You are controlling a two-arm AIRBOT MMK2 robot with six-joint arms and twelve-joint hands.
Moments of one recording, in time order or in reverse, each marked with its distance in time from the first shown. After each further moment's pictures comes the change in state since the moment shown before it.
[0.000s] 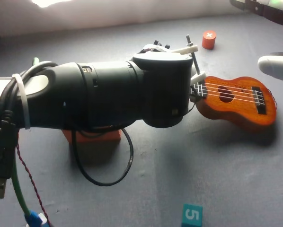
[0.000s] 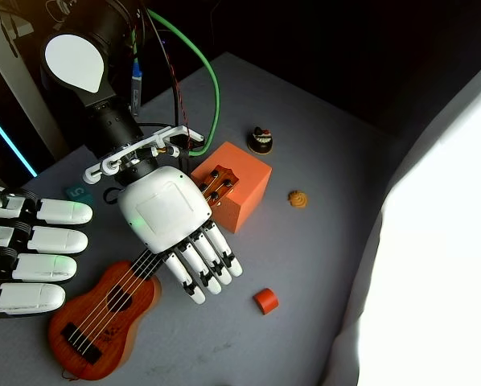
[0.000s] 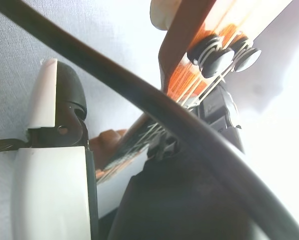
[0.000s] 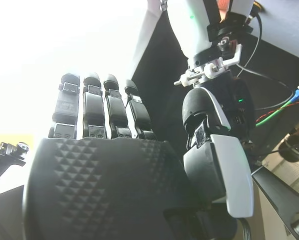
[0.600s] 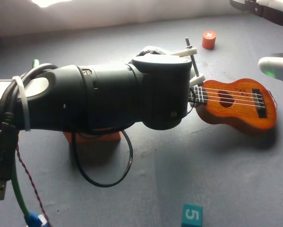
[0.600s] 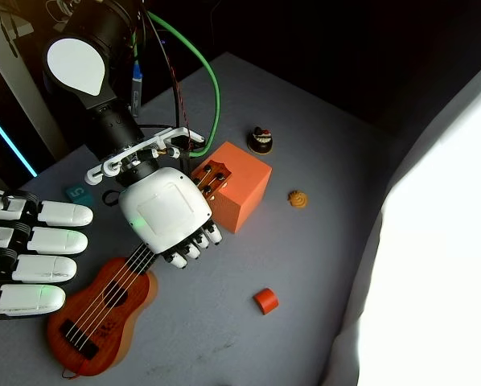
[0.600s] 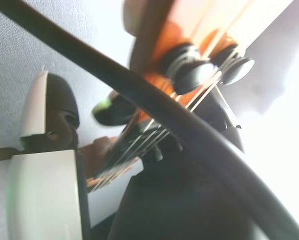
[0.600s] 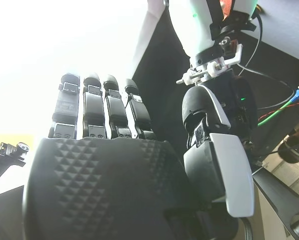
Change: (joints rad) left arm 0.007 0.000 0.000 0.007 -0.002 -0.001; right arm 0.000 0.000 -0.001 -0.001 -0.003 -0.004
